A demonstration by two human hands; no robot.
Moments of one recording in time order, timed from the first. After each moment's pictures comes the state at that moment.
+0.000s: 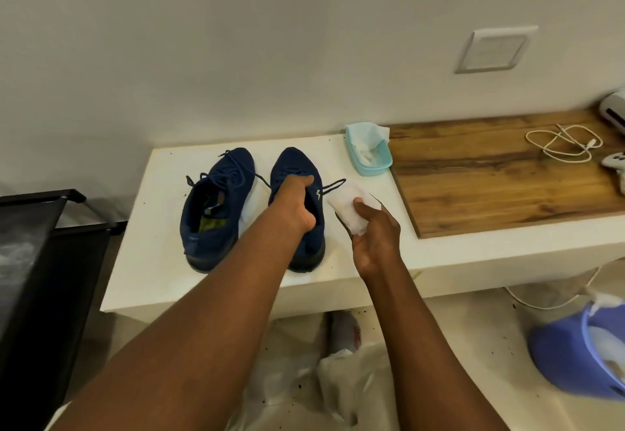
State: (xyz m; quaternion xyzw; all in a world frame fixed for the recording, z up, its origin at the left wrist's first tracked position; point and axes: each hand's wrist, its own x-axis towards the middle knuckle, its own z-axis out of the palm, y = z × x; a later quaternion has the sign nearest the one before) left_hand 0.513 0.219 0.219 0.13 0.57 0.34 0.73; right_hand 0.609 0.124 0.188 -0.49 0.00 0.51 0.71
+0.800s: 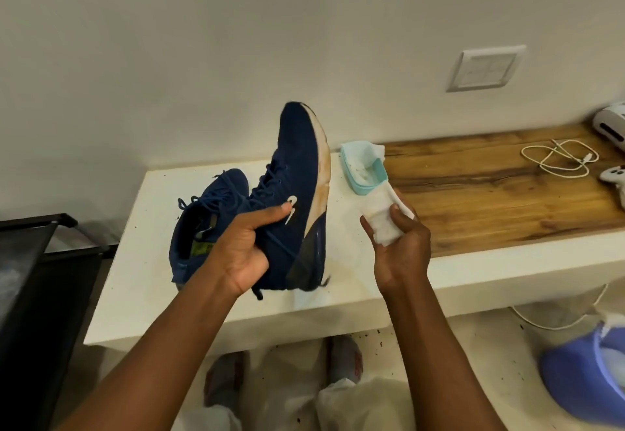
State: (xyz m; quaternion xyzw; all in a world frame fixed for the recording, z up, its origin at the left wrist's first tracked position) left_hand 0.440 0.173 0.255 0.23 0.40 0.40 0.79; right_hand 0.639 0.115 0.209 -0.43 0.00 0.47 0.77
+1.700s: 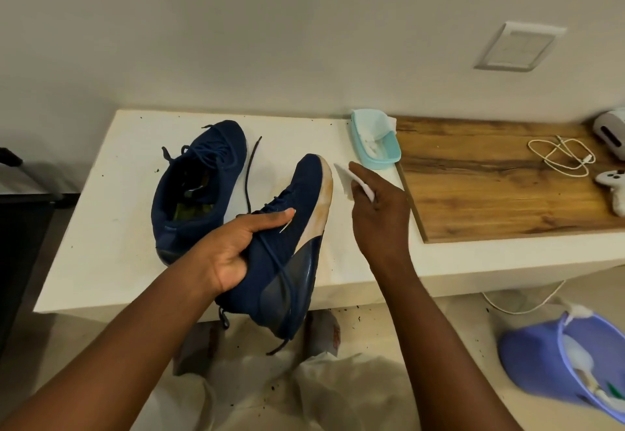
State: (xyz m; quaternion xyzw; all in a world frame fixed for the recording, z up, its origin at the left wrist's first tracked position) left_hand 0.404 0.187 0.186 0.21 0.49 0.22 0.82; right_hand 0.592 0.140 0.198 -0.74 -0.43 0.19 0.48
